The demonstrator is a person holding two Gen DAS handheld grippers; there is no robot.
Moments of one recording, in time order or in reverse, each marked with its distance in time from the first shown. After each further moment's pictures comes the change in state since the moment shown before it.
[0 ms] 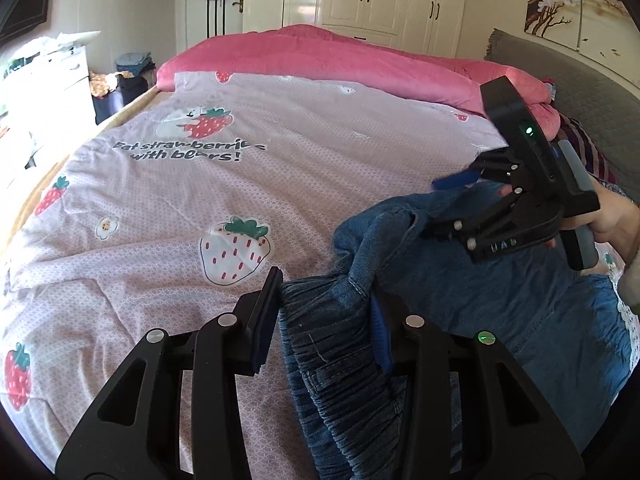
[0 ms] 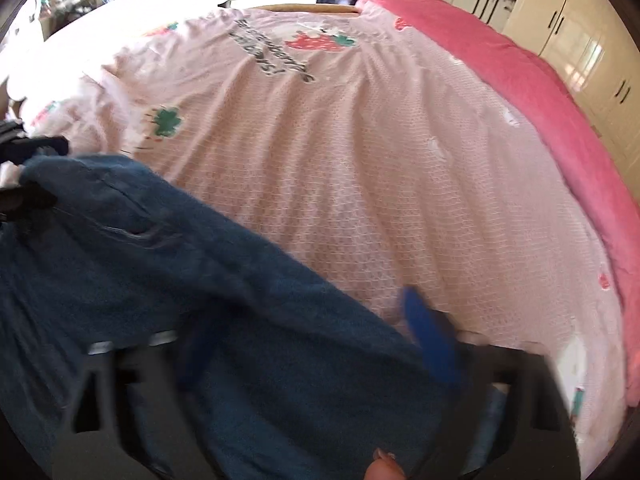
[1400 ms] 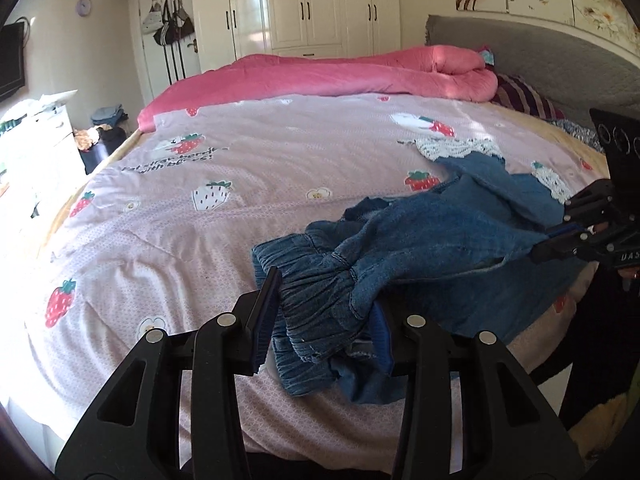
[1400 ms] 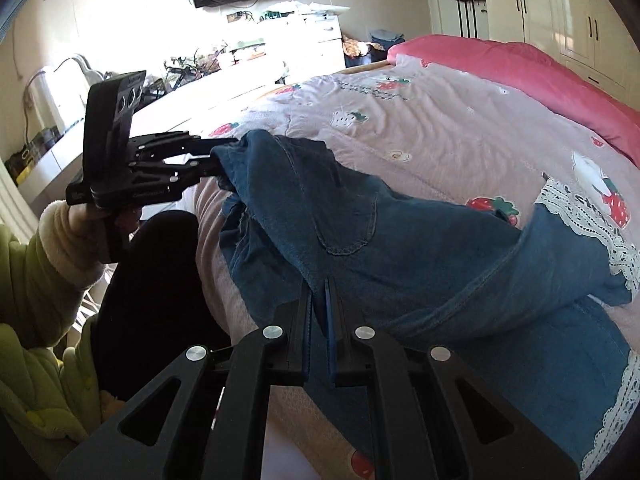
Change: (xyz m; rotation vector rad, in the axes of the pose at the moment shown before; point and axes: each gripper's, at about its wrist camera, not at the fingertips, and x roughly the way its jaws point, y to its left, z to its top) left arm -0.128 -0.058 -0.112 0.223 -0.061 -0.036; right arm -0.186 0.167 -0.208 0.181 -0.274 0.203
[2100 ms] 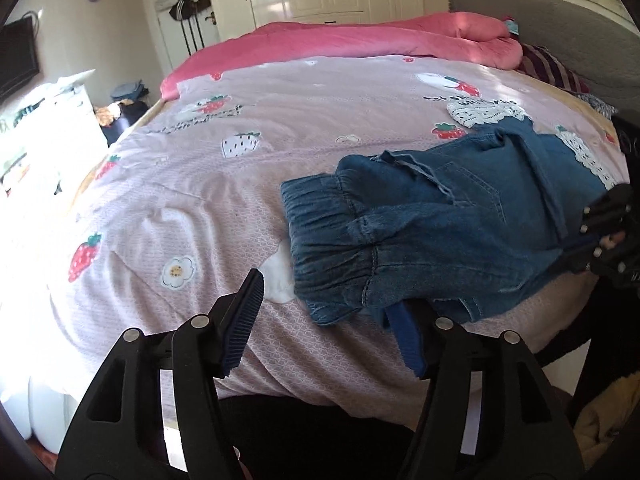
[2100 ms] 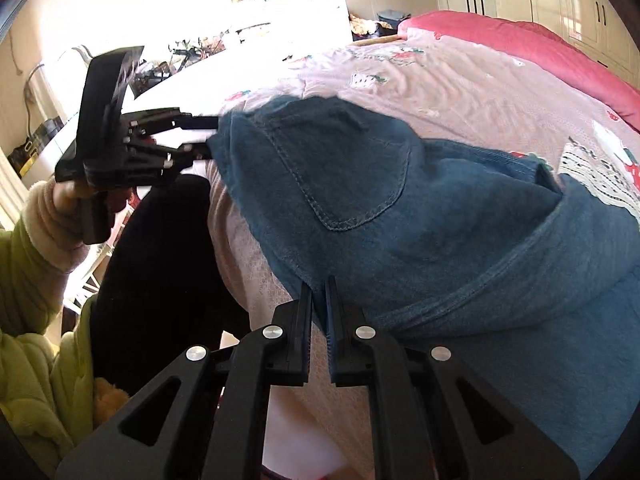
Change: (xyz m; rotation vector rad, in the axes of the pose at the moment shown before) left arm 0.000 0.009 -0.029 -0.025 0.123 0.088; right arm 0.041 0.022 -0.033 0.038 0.090 0.027
